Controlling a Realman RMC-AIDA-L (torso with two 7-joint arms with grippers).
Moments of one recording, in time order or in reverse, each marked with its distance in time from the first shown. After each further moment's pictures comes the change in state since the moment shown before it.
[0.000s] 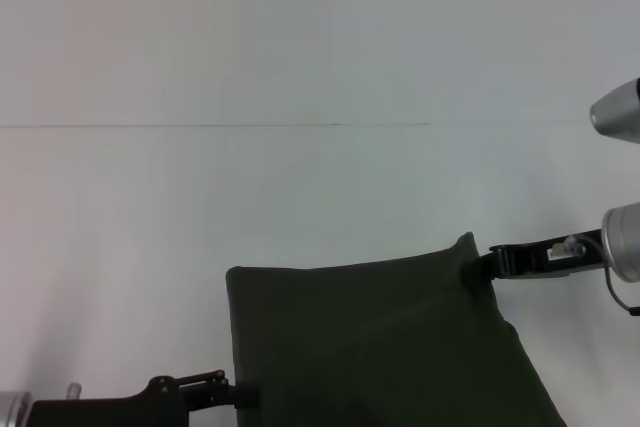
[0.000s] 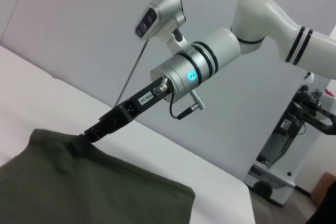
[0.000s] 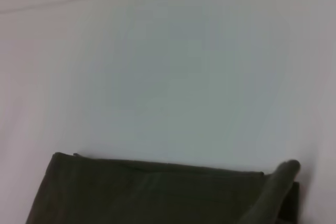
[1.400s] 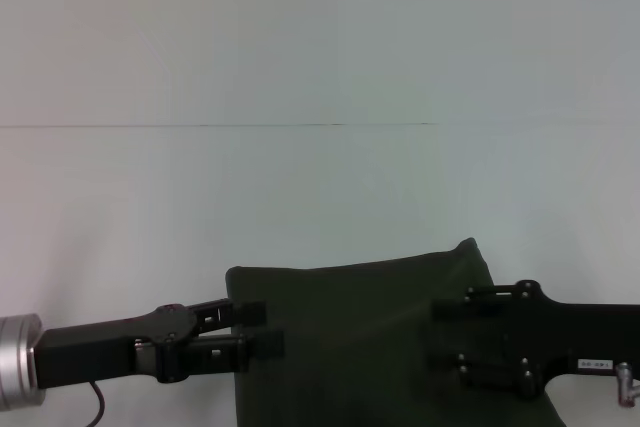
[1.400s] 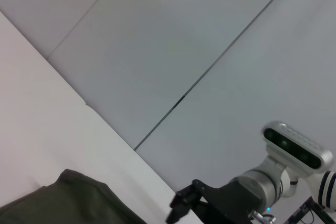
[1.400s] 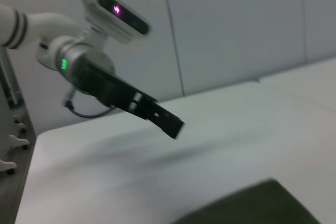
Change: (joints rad) left arm -0.085 0.017 -0.078 -0.050 -0.083 -0.049 -0.325; right arm -0.068 0.014 0.411 0.328 0.261 -0.426 -1.401
